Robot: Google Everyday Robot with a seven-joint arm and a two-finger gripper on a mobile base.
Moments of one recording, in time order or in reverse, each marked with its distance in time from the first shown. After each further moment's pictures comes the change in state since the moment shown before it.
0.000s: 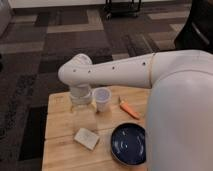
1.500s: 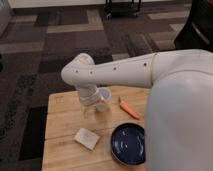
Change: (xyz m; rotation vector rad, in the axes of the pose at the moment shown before) arm 0.012 -0.068 -0.012 0.232 0.118 -0.558
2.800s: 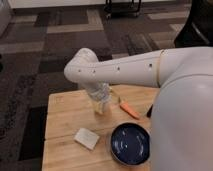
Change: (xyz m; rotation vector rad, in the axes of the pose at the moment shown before) arm 0.006 -0.071 -0.005 0.144 -0.022 -0.180
